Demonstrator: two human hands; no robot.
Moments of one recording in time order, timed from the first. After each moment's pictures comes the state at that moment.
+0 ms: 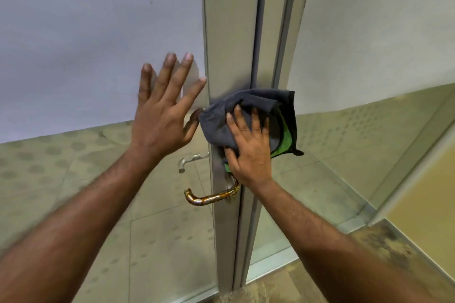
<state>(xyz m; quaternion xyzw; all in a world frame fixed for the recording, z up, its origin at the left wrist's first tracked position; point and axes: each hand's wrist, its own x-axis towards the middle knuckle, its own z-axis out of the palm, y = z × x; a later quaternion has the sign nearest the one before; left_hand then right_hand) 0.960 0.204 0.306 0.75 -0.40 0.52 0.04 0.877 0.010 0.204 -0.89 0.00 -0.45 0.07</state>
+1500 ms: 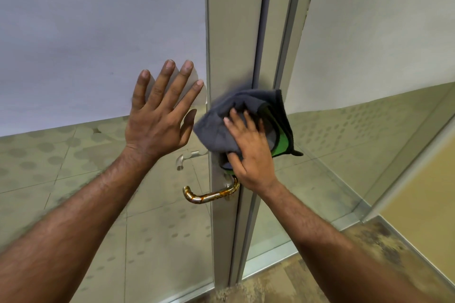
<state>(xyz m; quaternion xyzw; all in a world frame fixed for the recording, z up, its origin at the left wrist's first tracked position) 0.982 0.207 0.278 0.71 -0.37 0.60 -0.01 0.864 0.010 0.203 -0.90 -0.05 -0.39 0.18</state>
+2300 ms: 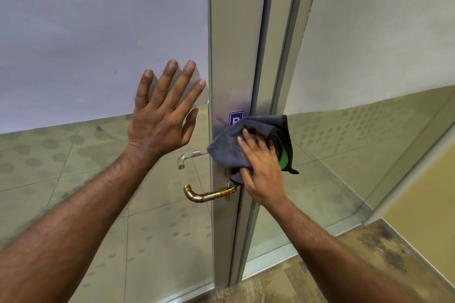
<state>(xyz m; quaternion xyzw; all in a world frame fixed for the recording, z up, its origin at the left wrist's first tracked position) 0.982 0.205 0.279 0.71 -0.37 0.60 -0.02 0.844 -0.007 0.164 -0.92 0.00 -0.36 0.15</state>
